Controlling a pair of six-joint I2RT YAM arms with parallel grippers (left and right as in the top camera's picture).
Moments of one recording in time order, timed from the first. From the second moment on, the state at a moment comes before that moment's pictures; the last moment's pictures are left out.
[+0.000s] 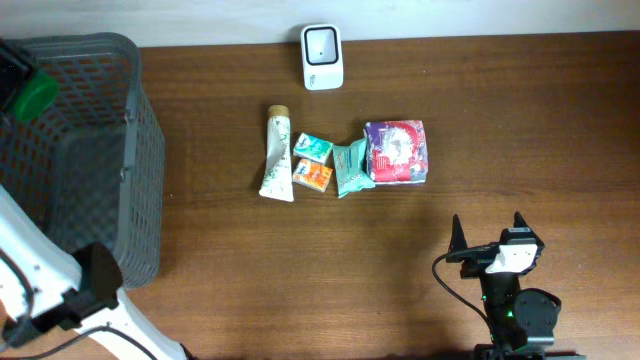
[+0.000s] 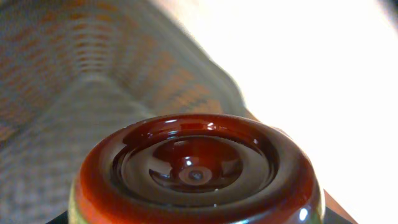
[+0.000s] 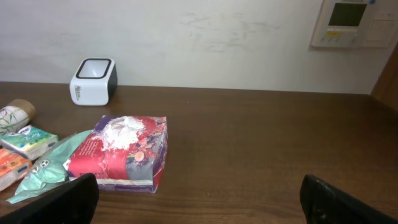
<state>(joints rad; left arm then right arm) 0.47 2.06 2.96 -1.69 0.25 -0.46 -0.06 0.01 0.01 -0.07 -0.05 -0.03</state>
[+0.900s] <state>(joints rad) -0.87 2.60 2.43 -1.59 0.09 -0.44 -0.06 0.01 0.01 -0.07 -0.05 -0.03</state>
